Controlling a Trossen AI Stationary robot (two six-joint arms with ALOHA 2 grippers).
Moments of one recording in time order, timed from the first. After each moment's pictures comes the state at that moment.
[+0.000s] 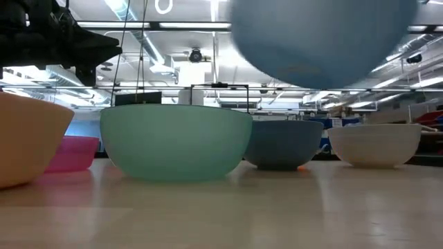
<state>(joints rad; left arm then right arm) 0.14 0.01 0.03 0.16 -0.07 -0.24 0.36 1.39 0.98 -0.46 0.33 0.83</state>
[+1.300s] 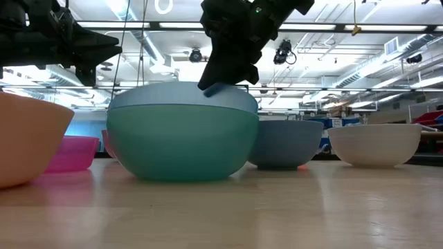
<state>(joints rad) 0.14 0.01 0.03 0.17 -0.07 -0.27 0.10 1.85 1.41 -0.41 0.09 0.34</state>
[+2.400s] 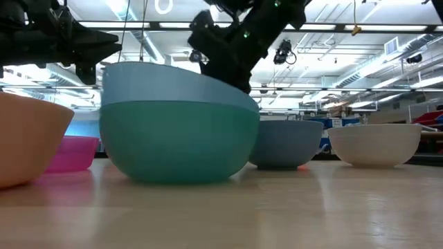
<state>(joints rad) 0.14 0.01 0.03 0.19 -0.07 -0.27 0.11 1.95 1.41 -0.31 0.25 0.27</state>
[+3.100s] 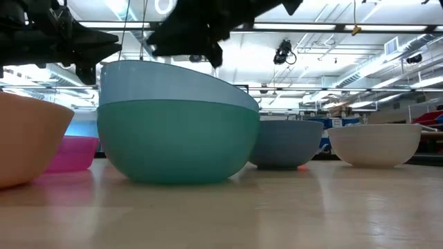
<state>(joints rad) 0.14 0.01 0.03 0.19 -0.07 -0.27 0.18 1.91 1.41 0.03 0.04 0.24</state>
